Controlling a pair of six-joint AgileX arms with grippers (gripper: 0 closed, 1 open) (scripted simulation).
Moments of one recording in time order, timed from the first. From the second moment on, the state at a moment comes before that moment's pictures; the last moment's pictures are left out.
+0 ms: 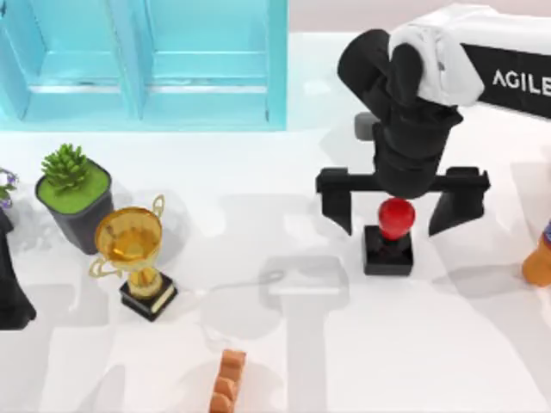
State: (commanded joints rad) left arm 0.00 0.00 0.00 0.00 0.00 0.00; right arm 0.51 2.15 1.65 -1.07 0.00 0.54
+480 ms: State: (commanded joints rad) left arm 0.00 0.00 0.00 0.00 0.00 0.00; right arm 0.51 2.19 2.03 -1.42 0.00 0.54
